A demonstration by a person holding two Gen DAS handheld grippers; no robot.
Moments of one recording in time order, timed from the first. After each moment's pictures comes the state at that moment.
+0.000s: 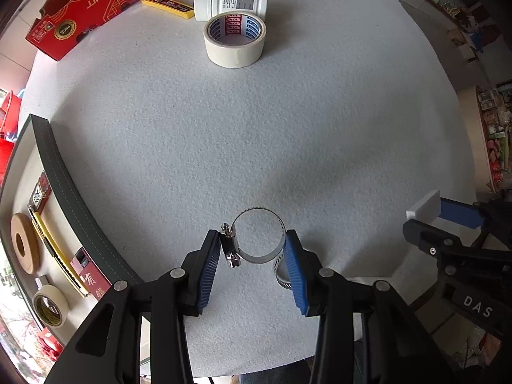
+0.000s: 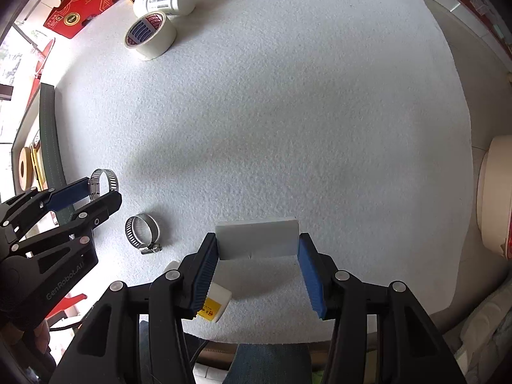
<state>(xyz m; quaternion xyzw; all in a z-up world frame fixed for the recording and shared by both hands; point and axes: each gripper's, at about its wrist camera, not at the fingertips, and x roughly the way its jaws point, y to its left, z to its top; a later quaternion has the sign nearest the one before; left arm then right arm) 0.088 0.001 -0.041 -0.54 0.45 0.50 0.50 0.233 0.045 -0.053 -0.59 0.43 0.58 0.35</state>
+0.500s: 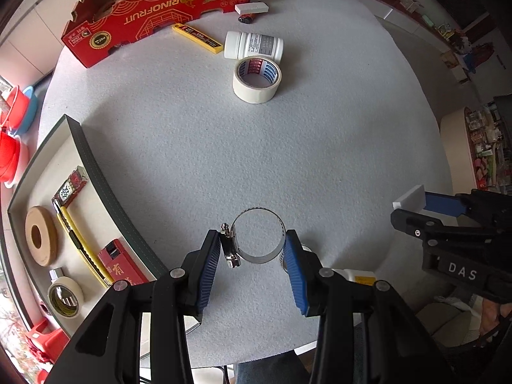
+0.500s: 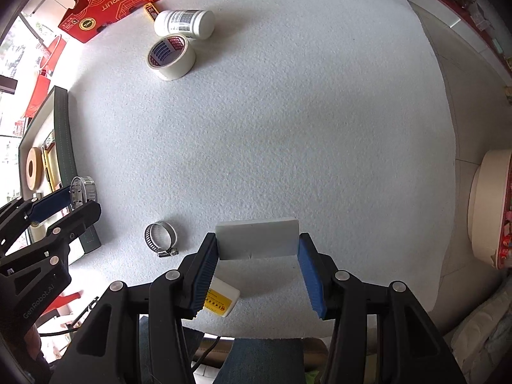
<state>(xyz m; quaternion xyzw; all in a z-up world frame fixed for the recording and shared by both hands) 0.050 -0.029 0.019 -0.54 0.39 0.53 0.52 0.215 0.047 0.004 -0.59 0.40 0.60 0.36</state>
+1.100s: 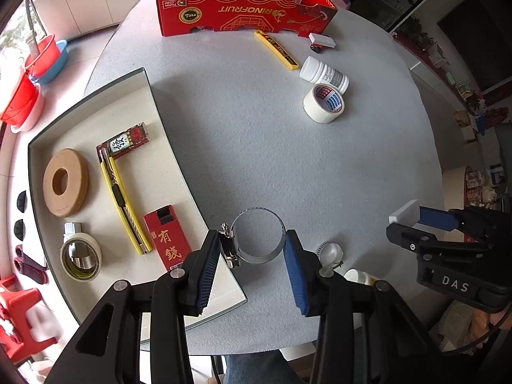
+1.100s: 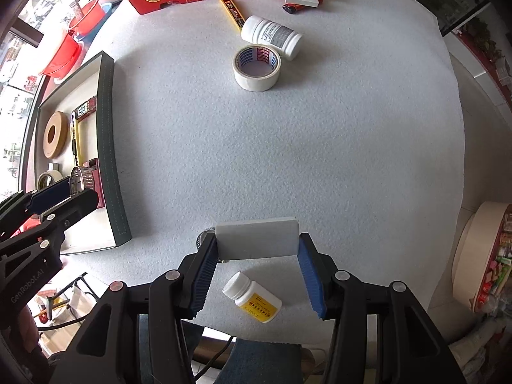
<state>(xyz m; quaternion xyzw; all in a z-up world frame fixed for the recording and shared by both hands) -0.022 -0.068 0.022 -0.58 0.30 0.58 0.48 0.146 0.023 0.029 -0.62 0.33 0.64 0.32</state>
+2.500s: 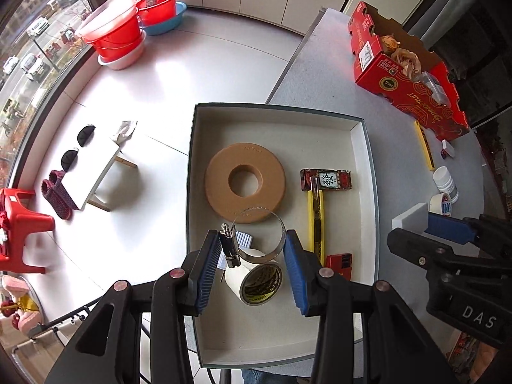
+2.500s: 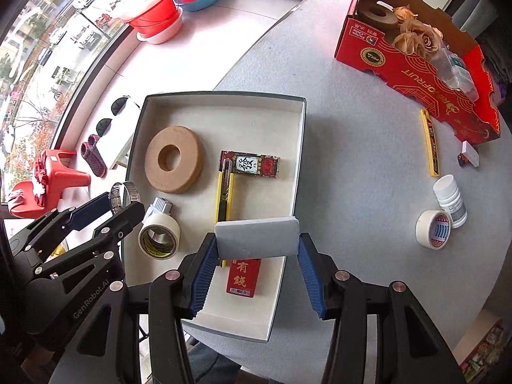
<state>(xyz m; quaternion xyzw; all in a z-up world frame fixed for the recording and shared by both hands) -0.189 -0.139 0.014 -0.61 0.19 0.70 0.31 -0.085 -0.027 0.030 -0.63 0.23 0.72 0.17</state>
